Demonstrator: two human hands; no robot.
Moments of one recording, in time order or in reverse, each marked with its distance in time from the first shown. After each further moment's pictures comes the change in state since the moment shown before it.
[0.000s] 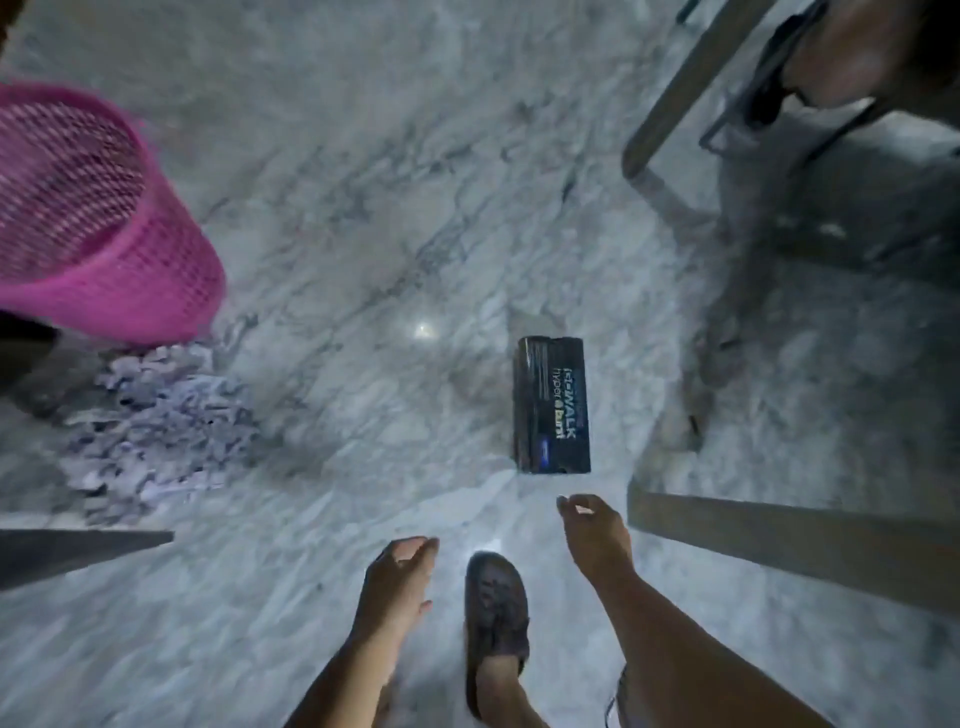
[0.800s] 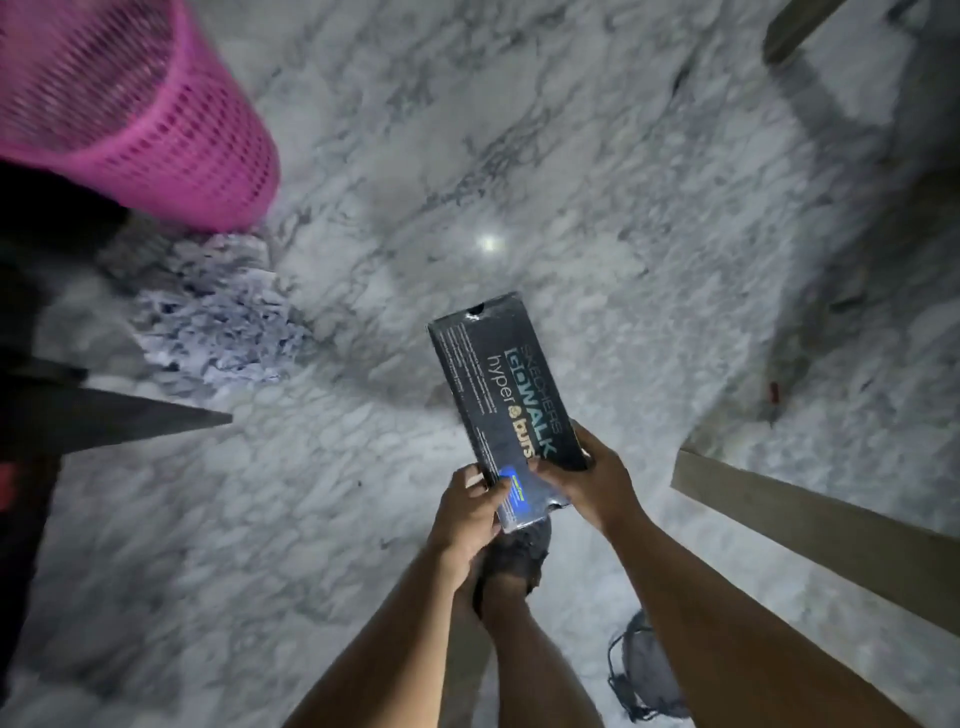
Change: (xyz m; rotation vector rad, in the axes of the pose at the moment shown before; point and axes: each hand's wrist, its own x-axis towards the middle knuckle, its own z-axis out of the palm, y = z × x) left_hand 0.033 -0.025 0.059 -0.199 -0.084 -0.059; right_hand 0.030 0.001 0.021 0.081 -0.437 -0.273
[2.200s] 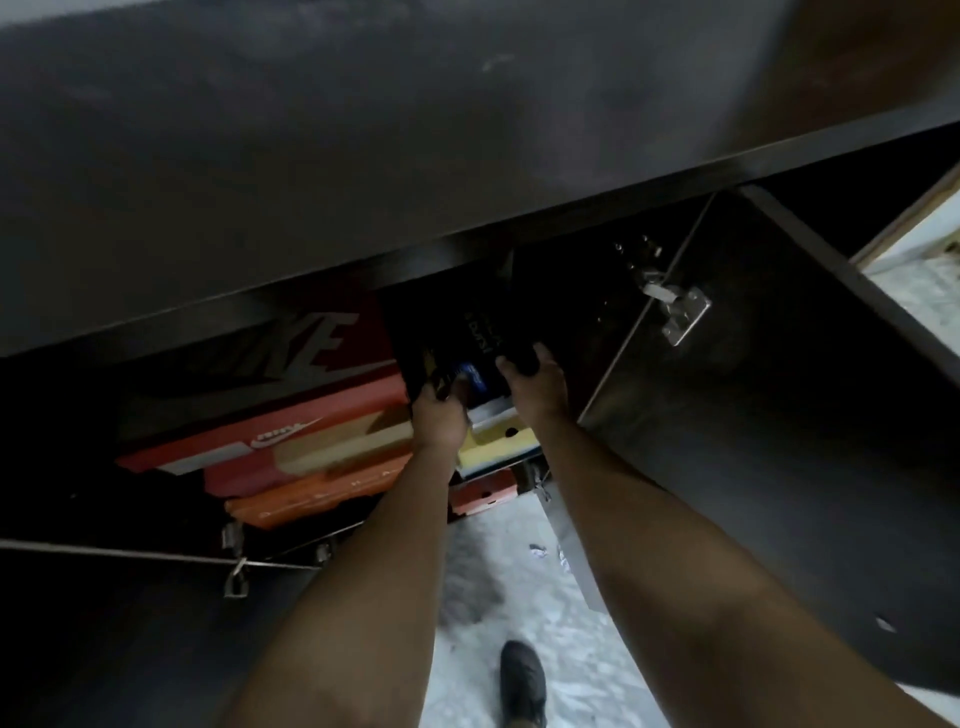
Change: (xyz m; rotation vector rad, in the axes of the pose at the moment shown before) left_hand -0.487 0.199 -0.697 -0.767 0.907 0.575; right_hand -0.415 -0.565 0.707 -0.514 -0.426 -0.761
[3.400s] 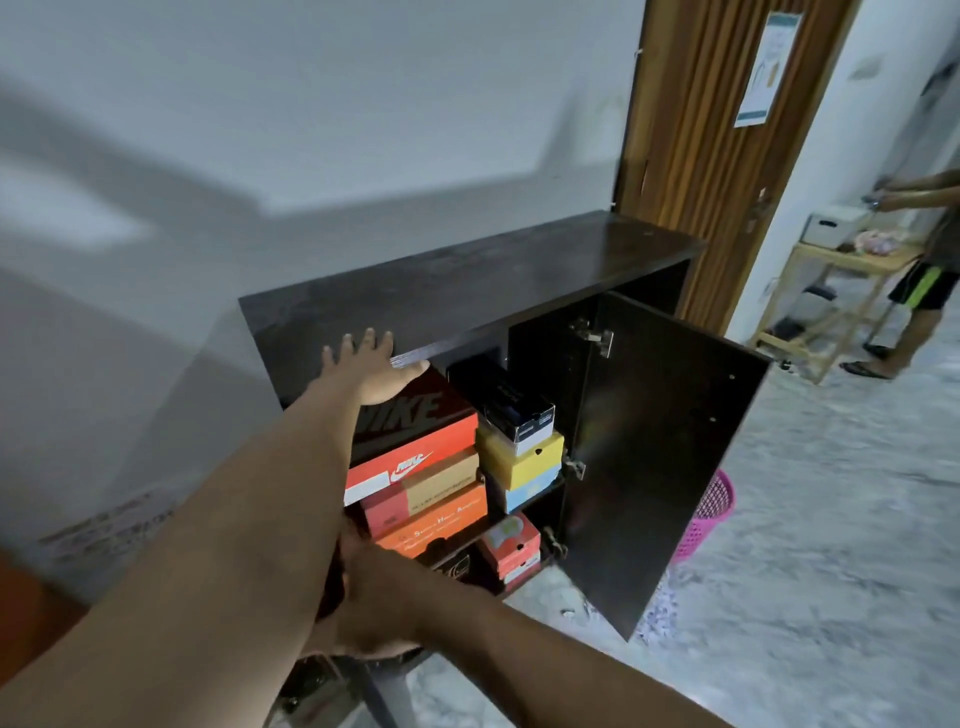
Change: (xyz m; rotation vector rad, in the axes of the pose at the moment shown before) left_hand -0.190 0.180 -0.374 1.330 -0.067 0.796; right_hand -0.604 -0.175 0.148 -0.313 -0.669 -0.365
